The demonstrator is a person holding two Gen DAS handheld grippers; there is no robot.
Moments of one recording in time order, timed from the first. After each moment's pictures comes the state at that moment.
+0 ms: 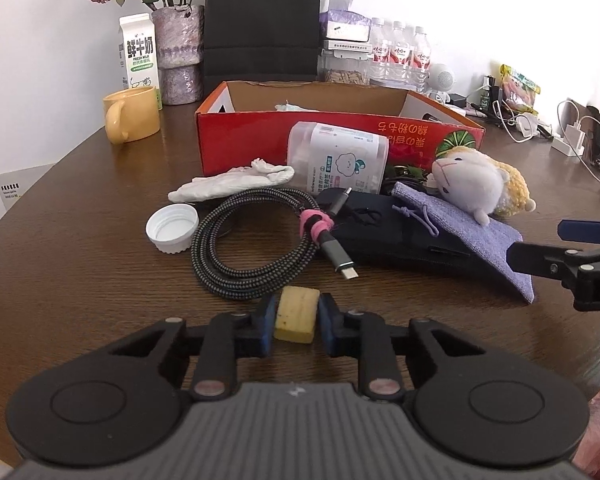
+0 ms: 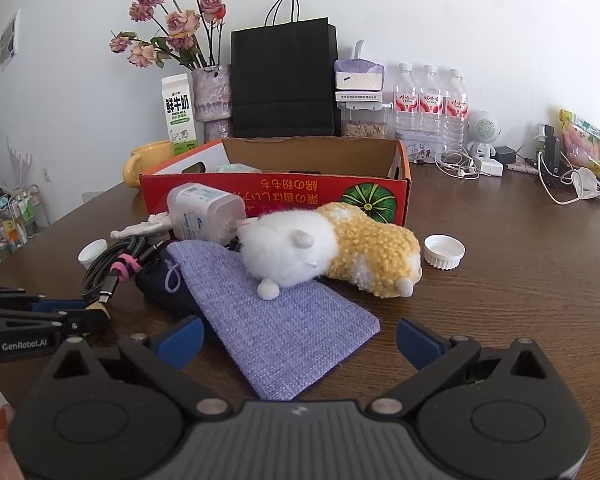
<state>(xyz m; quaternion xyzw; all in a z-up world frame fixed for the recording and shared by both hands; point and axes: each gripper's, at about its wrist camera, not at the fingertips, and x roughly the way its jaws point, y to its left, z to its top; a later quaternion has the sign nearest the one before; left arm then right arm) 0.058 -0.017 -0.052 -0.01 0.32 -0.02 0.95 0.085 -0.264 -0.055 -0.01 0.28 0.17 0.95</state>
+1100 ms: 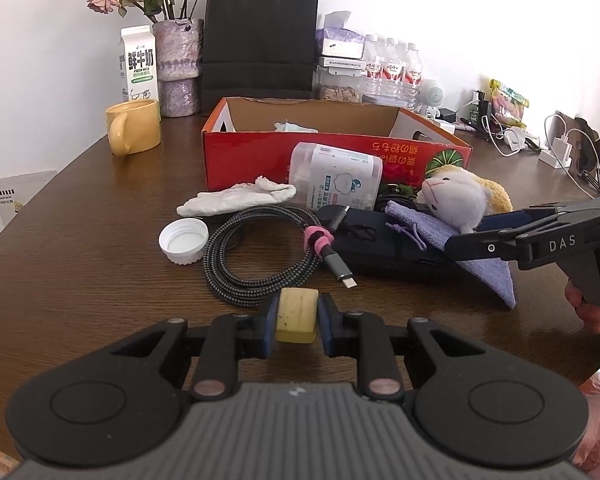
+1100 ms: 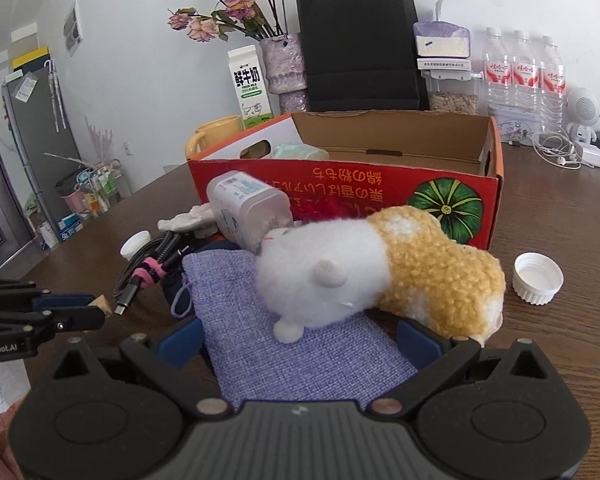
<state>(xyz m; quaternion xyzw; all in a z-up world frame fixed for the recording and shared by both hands) 0.043 -0.004 -0.037 -0.02 0.30 -0.03 0.95 0.160 -0.267 -0.063 0.00 0.32 0.32 0.89</state>
